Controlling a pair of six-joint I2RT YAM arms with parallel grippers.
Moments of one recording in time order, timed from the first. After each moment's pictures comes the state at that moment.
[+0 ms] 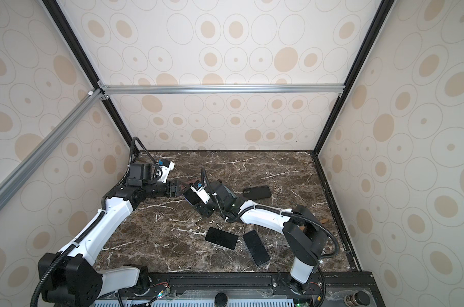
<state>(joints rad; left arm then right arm) -0.15 1.26 1.04 -0.55 0.57 -0.18 0.91 1.70 1.13 0.00 -0.08 -0.02</state>
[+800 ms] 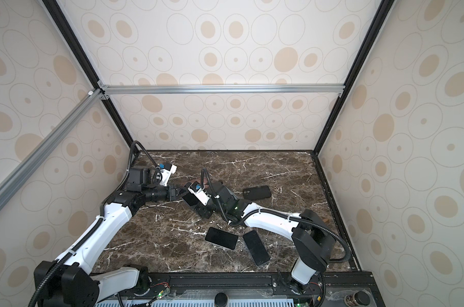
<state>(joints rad) -0.16 1.16 0.95 -0.47 0.72 -0.29 0.95 1.61 1.11 0.02 -0.08 -0.07</state>
